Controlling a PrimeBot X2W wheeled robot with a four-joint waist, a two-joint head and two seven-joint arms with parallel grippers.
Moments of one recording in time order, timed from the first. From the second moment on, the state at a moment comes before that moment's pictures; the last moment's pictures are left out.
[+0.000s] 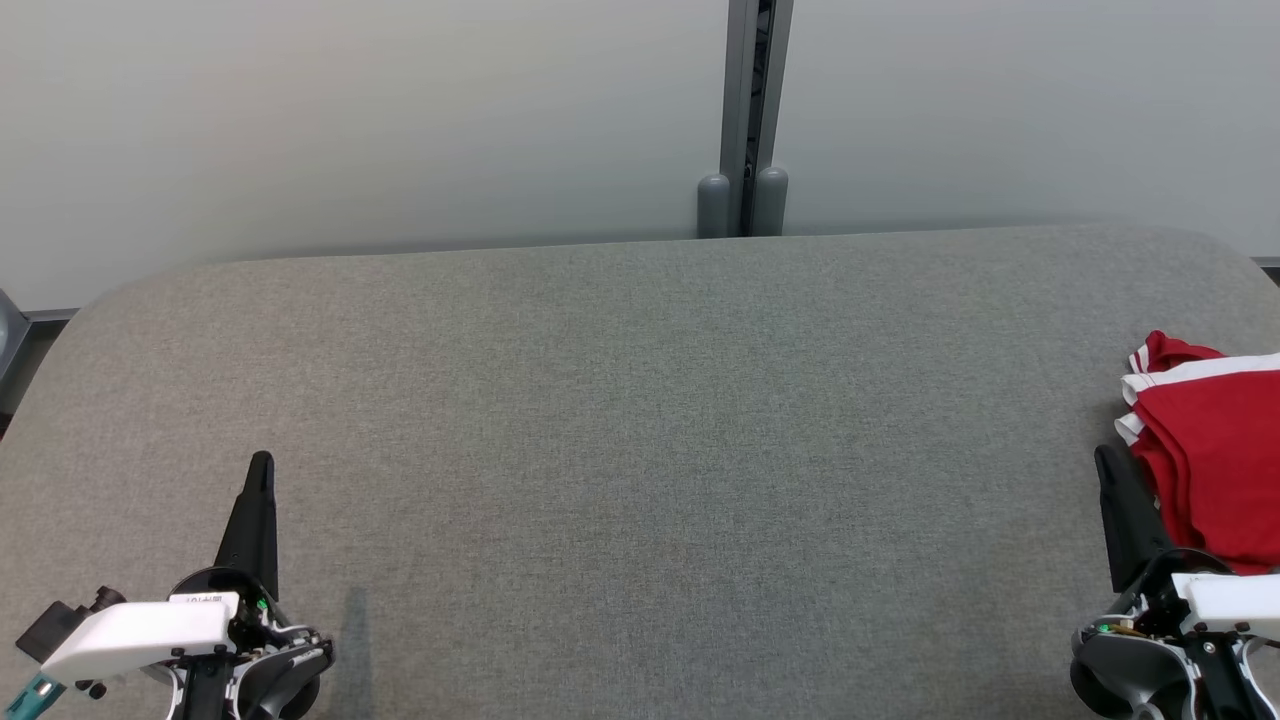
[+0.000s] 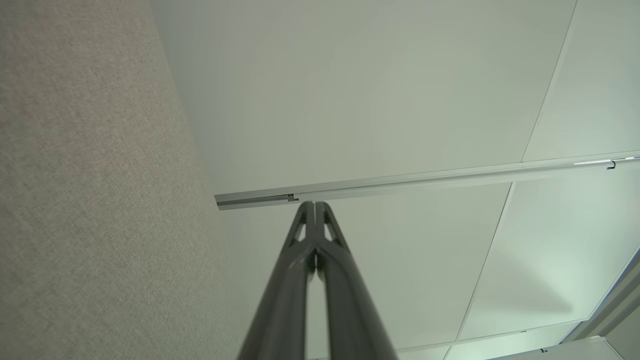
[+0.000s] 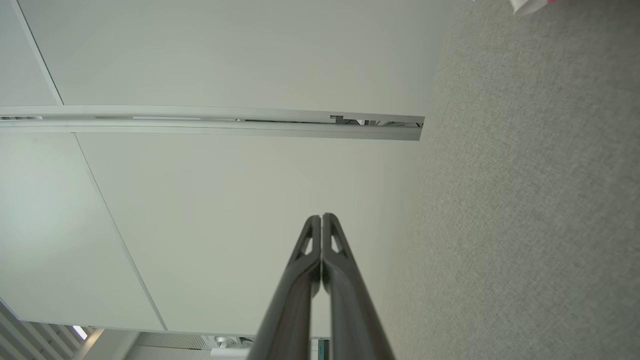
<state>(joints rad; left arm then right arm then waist) -0.10 0.05 0.11 0.25 -1.61 -0.13 0.11 -0.11 -0.05 -0.11 0.24 1.61 0.13 0.11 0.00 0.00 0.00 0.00</state>
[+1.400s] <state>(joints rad) -0.10 0.05 0.11 0.25 -1.61 -0.13 0.11 -0.11 -0.05 -0.11 0.24 1.61 0.13 0.11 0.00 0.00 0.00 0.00</state>
